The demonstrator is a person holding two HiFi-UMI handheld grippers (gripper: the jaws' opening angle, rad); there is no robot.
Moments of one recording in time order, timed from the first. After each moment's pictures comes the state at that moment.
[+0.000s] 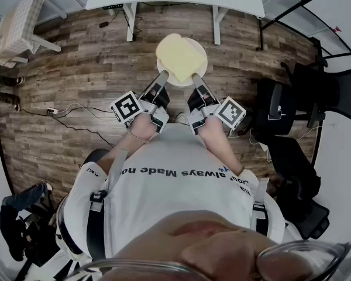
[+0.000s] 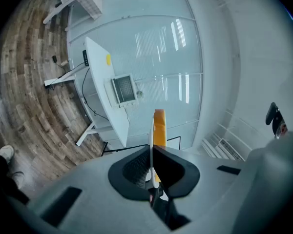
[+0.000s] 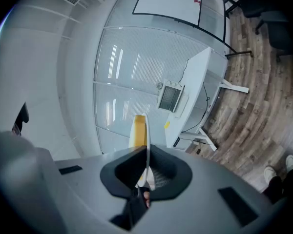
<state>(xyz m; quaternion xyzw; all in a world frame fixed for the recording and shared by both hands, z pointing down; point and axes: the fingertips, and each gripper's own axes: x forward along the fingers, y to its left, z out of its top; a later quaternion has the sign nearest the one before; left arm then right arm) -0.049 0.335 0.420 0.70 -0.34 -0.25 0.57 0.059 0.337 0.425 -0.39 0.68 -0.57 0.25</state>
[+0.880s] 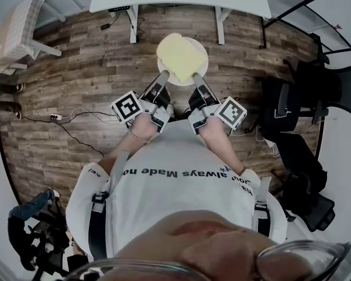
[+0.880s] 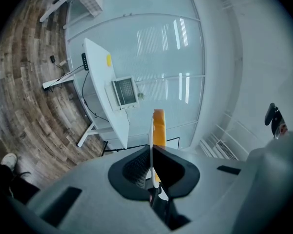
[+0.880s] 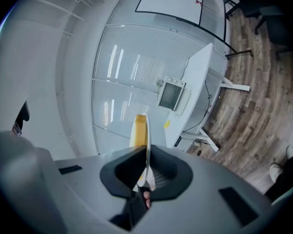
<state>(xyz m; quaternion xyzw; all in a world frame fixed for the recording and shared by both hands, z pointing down) -0.118 0.311 0.420 0.70 -0.31 -0.26 0.58 -0.013 0.318 0.431 -0.41 0.68 -0.56 0.25</state>
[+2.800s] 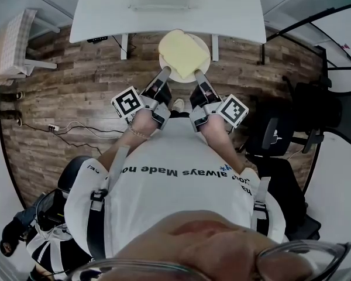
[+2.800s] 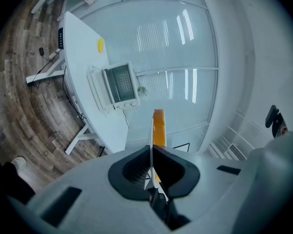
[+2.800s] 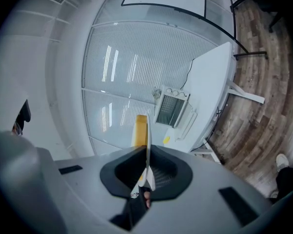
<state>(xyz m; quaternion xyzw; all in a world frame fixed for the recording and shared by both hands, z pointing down) 0.024 0.060 0.430 0.69 -0.32 -0.26 0.59 0.129 0.067 0.446 -0.39 0.68 -0.57 0.25</state>
